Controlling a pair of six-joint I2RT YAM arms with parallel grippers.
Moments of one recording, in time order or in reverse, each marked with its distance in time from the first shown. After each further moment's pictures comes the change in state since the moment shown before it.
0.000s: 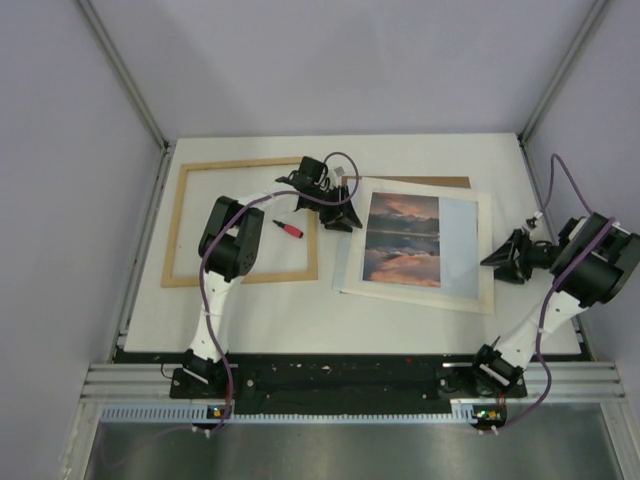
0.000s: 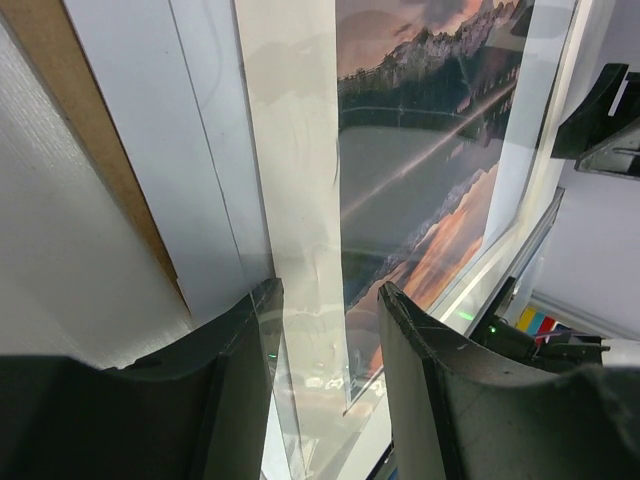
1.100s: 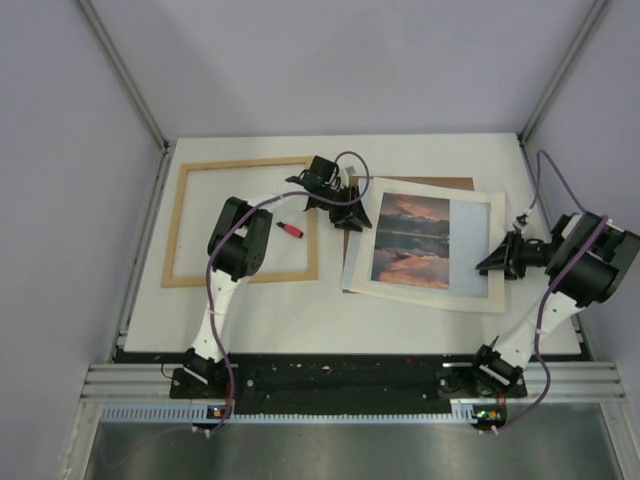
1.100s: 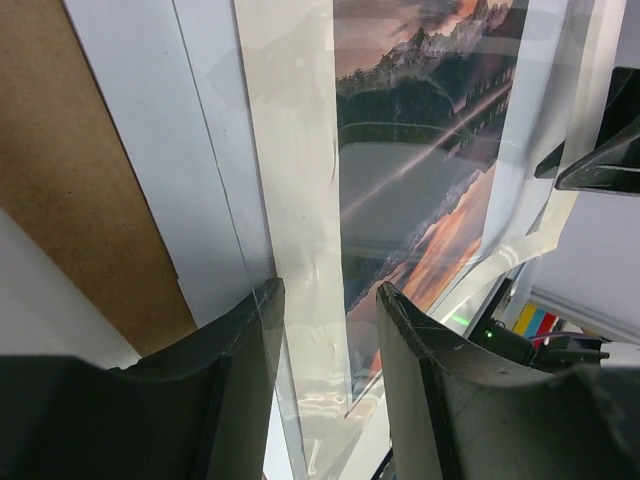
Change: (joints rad) left arm -0.043 0.056 0.085 0.002 0.005 -0.020; right arm 0.055 -0.034 -0.027 -0.072 -0.001 -0.090
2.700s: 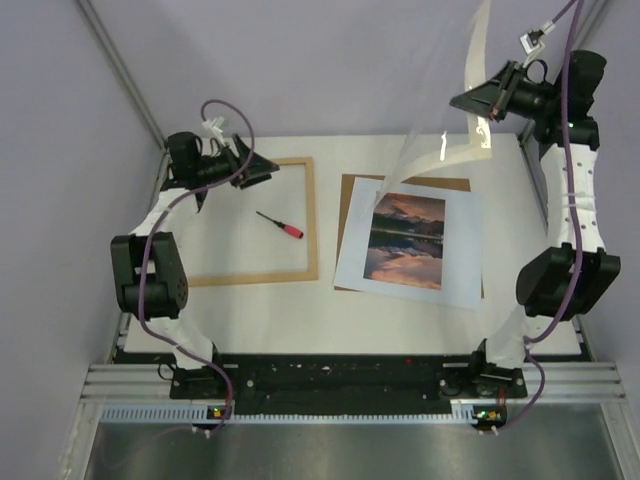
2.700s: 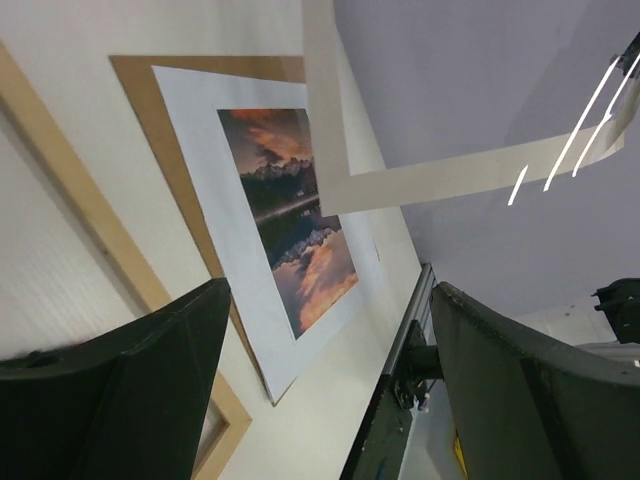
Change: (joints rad) left arm 0.506 -0.569 -0.463 0.442 0.367 -0.095; right arm 0.456 -0.259 0.736 0.665 -0.238 1.031
